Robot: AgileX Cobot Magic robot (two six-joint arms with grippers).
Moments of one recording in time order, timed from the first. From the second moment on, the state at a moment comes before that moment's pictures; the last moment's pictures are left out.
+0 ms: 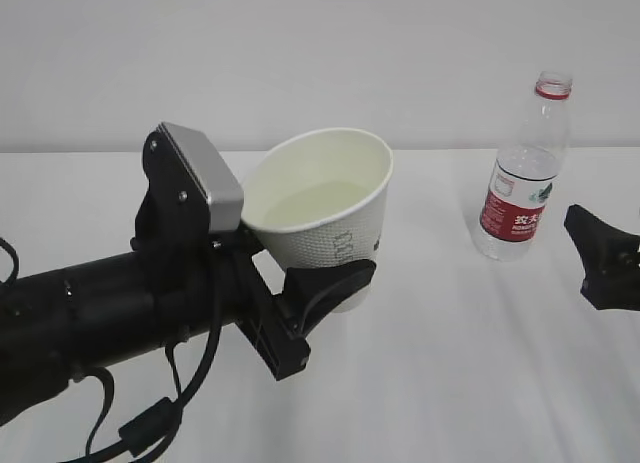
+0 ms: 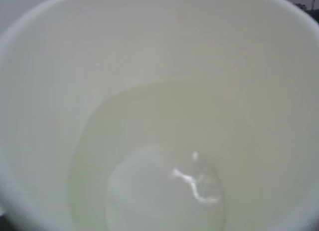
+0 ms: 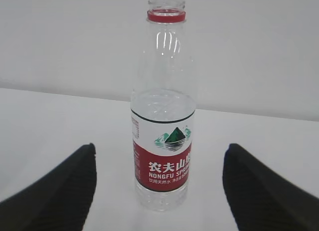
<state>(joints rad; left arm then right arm) -0.78 1.65 -0.56 0.31 -0.87 -0.10 0.12 1.52 -0.15 -0.03 -1.14 -0.05</state>
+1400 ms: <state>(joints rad) -0.51 1.65 -0.56 0.21 -0.87 -0.03 0.12 1.52 -0.15 -0.03 -1.14 -0.04</state>
